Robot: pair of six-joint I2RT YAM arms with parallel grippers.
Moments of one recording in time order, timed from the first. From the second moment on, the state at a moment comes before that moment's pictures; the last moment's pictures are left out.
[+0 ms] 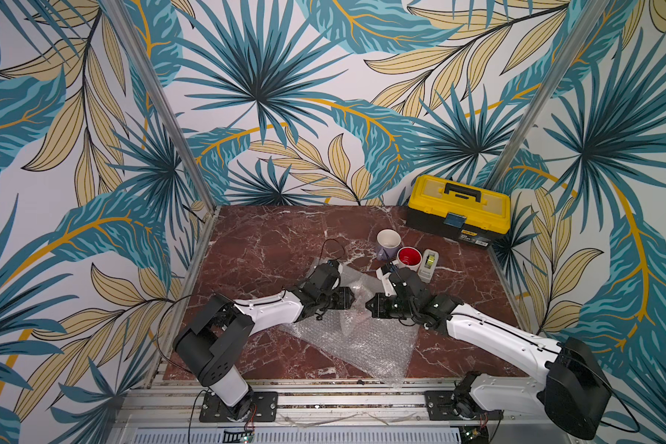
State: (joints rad) left arm -0.70 1.63 0.84 0.01 0.18 -0.66; right arm 0.69 1.25 0.75 -0.30 -0.16 0.74
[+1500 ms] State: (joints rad) left arm -0.71 1.63 0.84 0.01 0.18 -0.66; right arm 0.69 1.23 0.66 -0.20 -0.15 0.97
